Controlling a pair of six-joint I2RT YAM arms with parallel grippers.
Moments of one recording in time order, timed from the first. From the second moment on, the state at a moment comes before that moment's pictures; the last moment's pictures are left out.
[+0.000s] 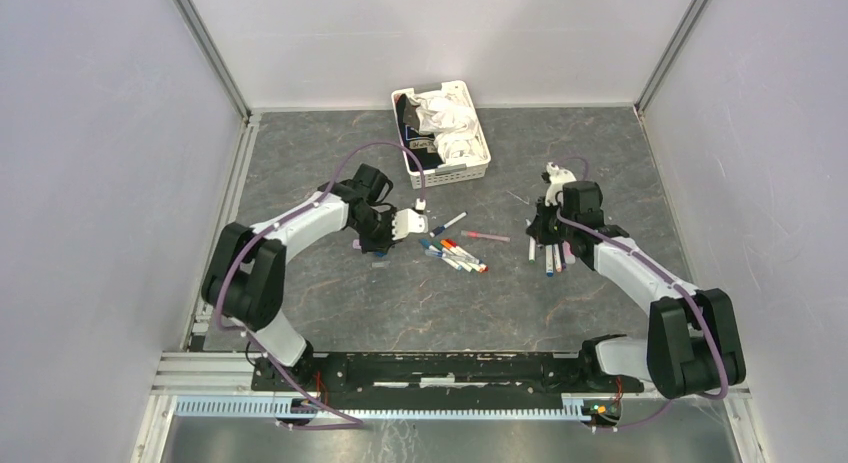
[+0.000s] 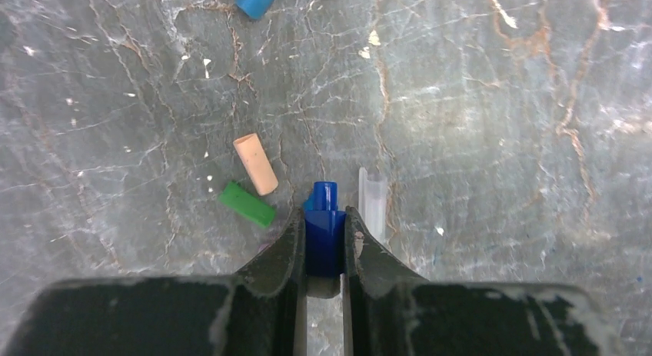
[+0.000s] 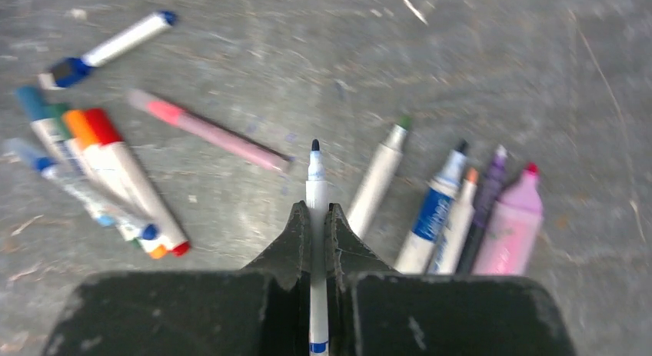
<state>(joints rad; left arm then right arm) -0.44 1.62 1.07 -0.72 0.38 1.05 0.21 1.28 0.67 -0.12 -0.23 0.10</state>
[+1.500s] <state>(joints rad) -0.41 1.54 1.49 -0.81 0.25 0.66 0.35 1.39 0.72 -0.02 -0.02 0.09</state>
